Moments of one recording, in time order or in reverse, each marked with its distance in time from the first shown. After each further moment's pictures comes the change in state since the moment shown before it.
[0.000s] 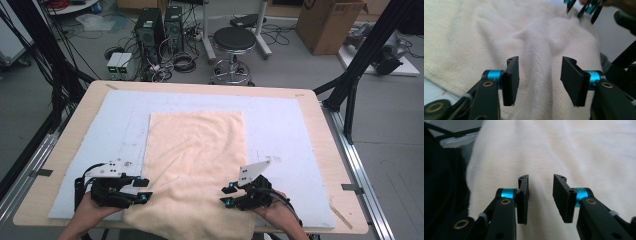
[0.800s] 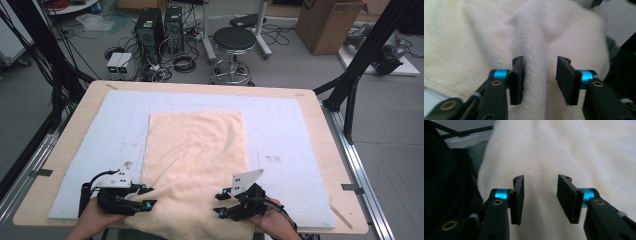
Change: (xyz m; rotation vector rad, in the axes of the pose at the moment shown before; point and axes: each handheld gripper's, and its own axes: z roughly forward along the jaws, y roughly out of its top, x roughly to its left) left arm -0.015 -0.009 0.017 0.069 0.030 0.076; right arm 0.029 0.008 0.018 -0.010 0.043 -0.054
